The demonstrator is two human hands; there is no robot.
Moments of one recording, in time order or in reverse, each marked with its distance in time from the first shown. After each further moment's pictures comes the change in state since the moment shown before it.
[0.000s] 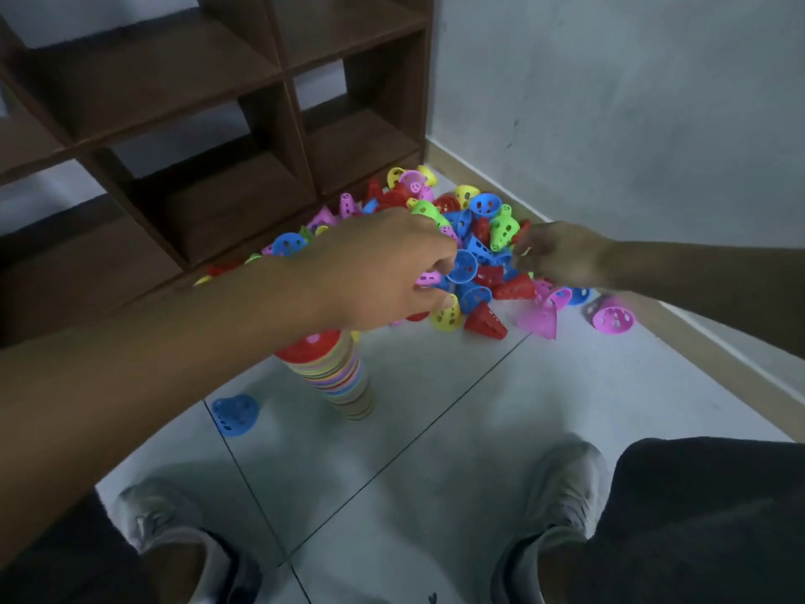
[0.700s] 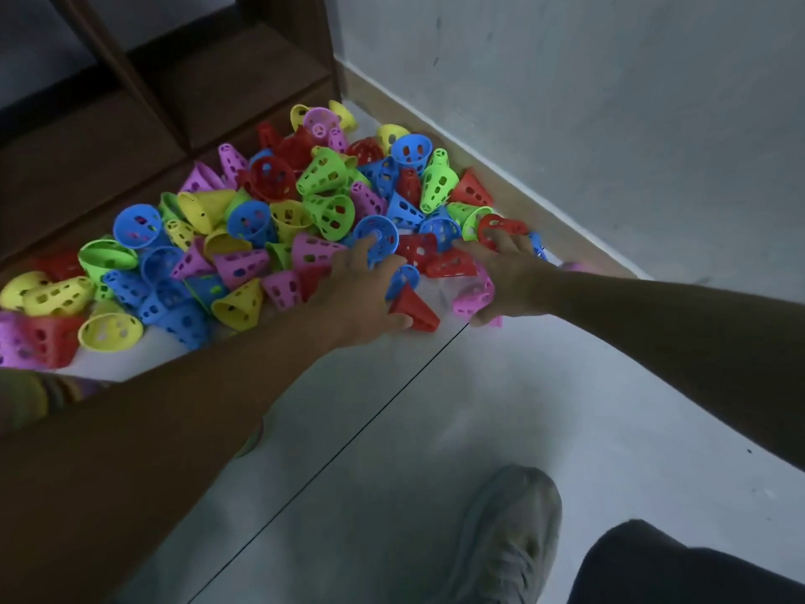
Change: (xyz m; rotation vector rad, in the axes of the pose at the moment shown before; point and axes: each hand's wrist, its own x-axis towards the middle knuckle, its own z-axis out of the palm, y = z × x) left_hand 0.174 -0.018 0.247 -0.228 -0.237 -0.483; right_hand 0.122 0.178 0.091 -0.317 -0.136 -0.086
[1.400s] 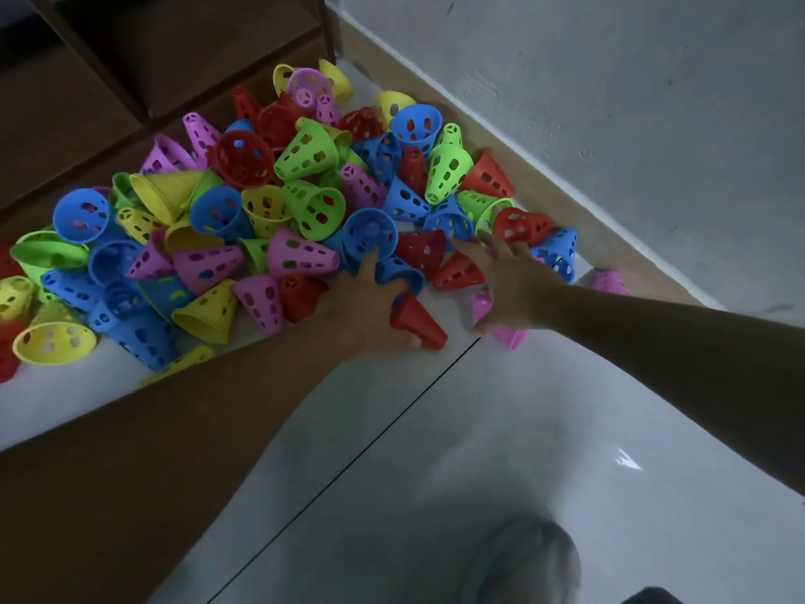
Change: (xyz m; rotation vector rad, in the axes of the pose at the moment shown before) left_hand 0.068 -0.012 0.045 0.136 -0.186 -0.069; right_hand 0.067 0.019 0.041 -0.088 0.058 -0.062
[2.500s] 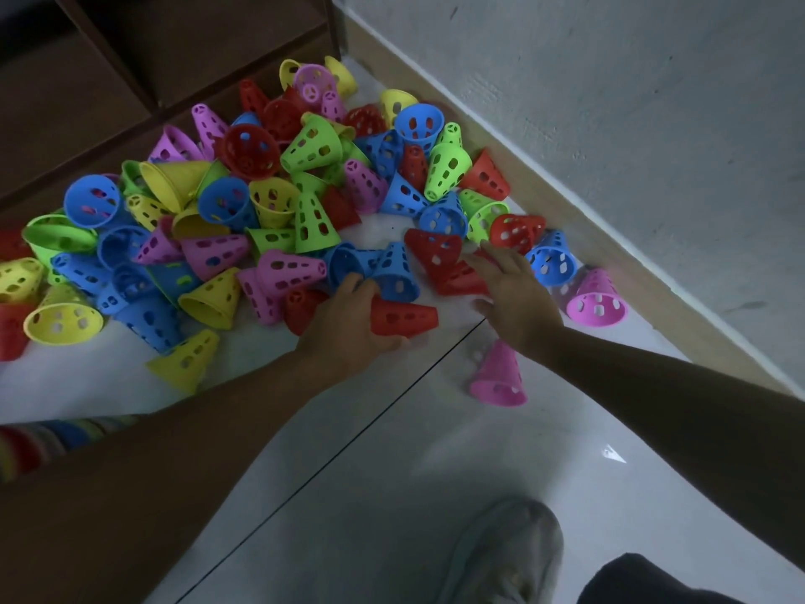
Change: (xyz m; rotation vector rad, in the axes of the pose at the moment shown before) left_hand -0.040 -0.007 0.029 -0.415 0.305 -0.021; right_hand -0.028 -0.006 0.031 0.204 0.286 0.043
